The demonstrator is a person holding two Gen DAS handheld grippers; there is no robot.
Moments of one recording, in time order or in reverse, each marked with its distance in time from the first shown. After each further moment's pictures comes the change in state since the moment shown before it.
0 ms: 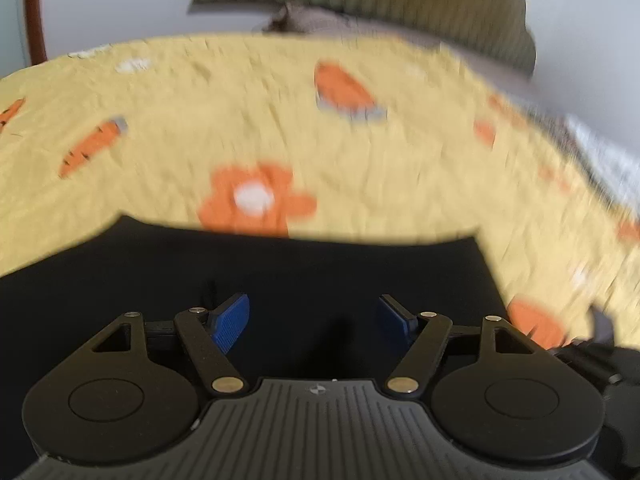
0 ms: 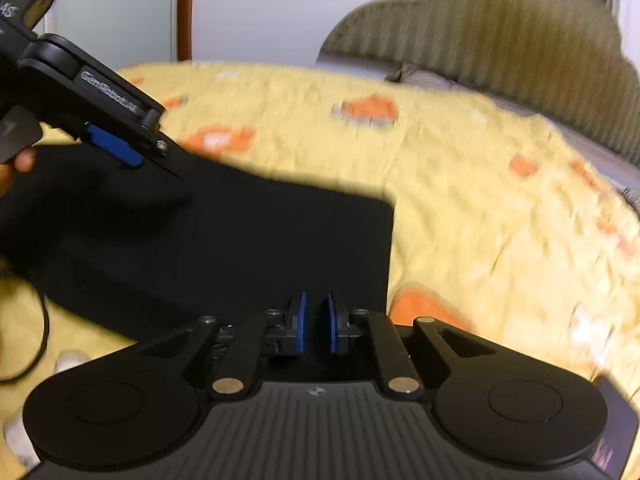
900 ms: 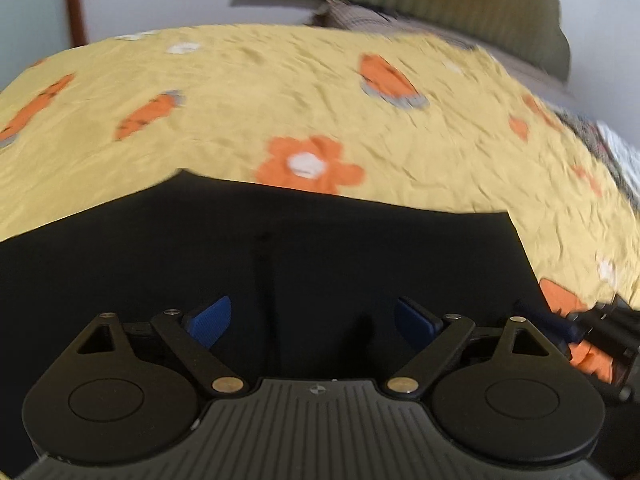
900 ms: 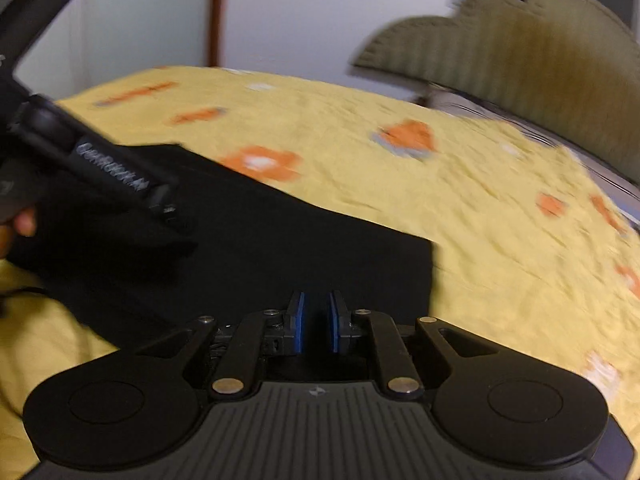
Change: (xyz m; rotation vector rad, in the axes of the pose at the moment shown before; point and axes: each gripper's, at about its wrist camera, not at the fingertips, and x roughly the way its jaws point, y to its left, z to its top) left arm -0.032 0.017 -0.029 -0.087 -0.024 0.092; right arm -0.009 0.031 0.030 -0.070 -0.033 0.073
